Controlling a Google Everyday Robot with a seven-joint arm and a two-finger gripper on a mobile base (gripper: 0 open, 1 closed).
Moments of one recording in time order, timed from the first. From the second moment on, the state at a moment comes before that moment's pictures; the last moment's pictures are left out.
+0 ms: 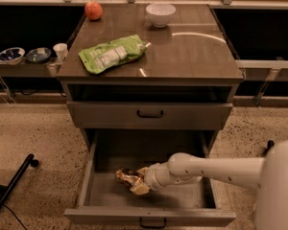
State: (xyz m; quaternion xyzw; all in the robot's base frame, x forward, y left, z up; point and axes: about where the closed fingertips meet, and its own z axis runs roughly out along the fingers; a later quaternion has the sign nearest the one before) arm 0.511 0.023 0.380 -0.52 0.76 0.26 0.28
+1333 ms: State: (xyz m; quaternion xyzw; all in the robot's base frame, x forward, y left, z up) arm 0.496 -0.070 0.609 -0.65 0.62 0.22 0.39
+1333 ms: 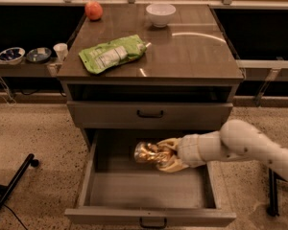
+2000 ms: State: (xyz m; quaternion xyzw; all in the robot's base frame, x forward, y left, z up) arm 0.539 -0.196 0.745 -0.64 0.61 0.14 0.45
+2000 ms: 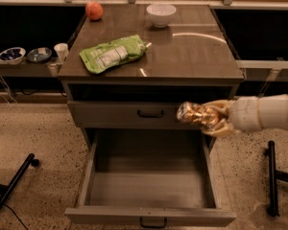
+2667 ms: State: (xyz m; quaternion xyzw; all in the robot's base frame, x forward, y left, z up) arm 0.601 -0.262 0.901 -0.59 0.68 -0.03 0.43
